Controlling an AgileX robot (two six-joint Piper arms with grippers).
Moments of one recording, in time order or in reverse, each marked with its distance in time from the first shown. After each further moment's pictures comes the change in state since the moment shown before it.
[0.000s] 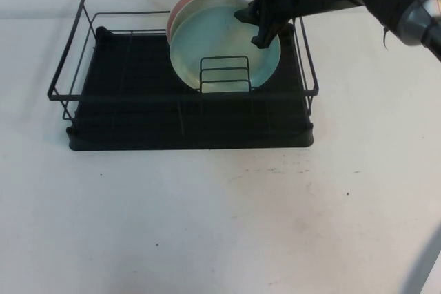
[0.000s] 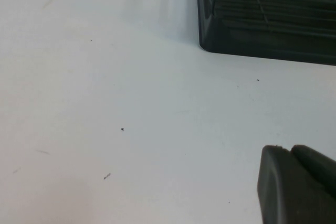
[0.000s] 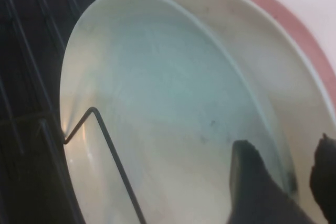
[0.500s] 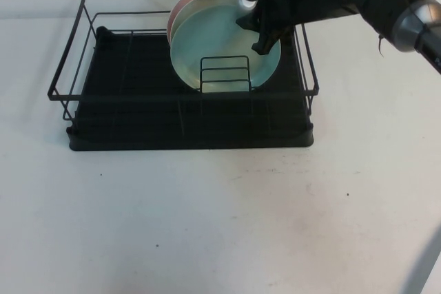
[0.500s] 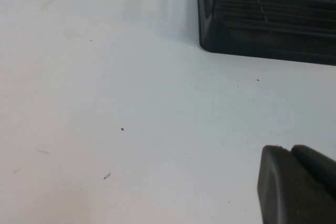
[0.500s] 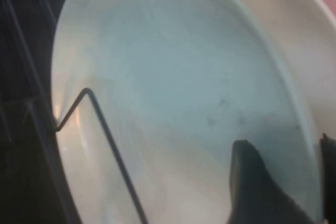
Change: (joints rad) right arm 0.000 0.032 0.000 -0.011 -0.026 0.000; left arm 0.000 0.000 0.000 0.000 0.000 0.000
